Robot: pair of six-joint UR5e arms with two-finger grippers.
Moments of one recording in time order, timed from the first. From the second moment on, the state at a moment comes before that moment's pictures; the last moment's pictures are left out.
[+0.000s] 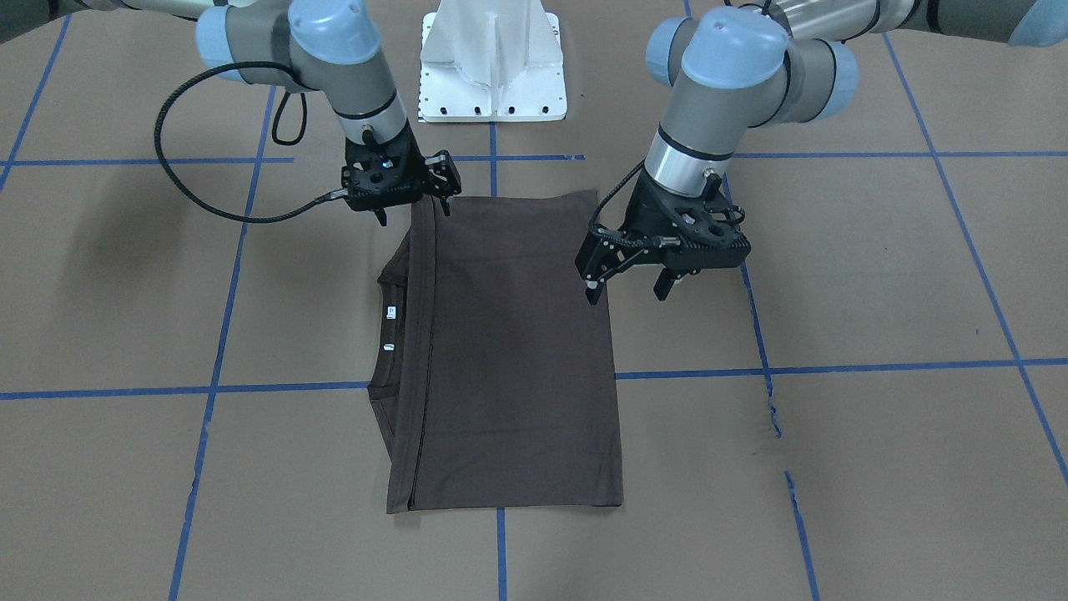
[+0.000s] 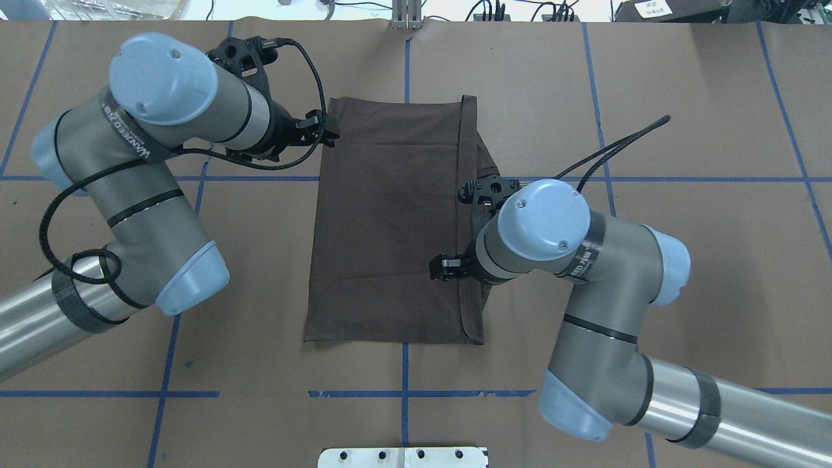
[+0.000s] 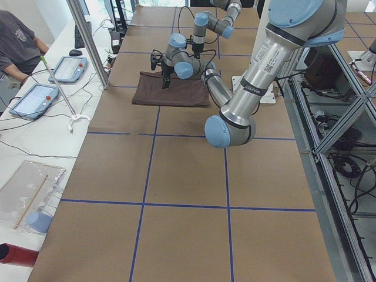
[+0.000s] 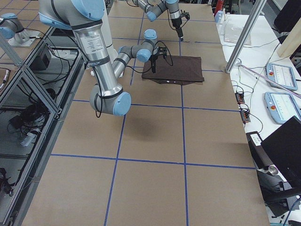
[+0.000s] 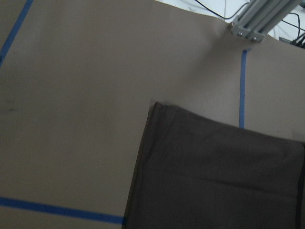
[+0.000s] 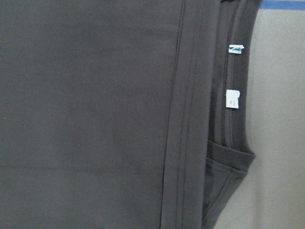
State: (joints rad) left arm -0.71 -2.15 -1.79 -1.80 -1.84 -1.33; right arm 0.44 -1.03 1.81 -1.52 1.80 1.19
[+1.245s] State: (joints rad) left arm -0.69 -2.11 -1.83 -1.80 -1.84 -1.33; right arm 0.35 -0.94 1.70 -1.80 1.77 1.18
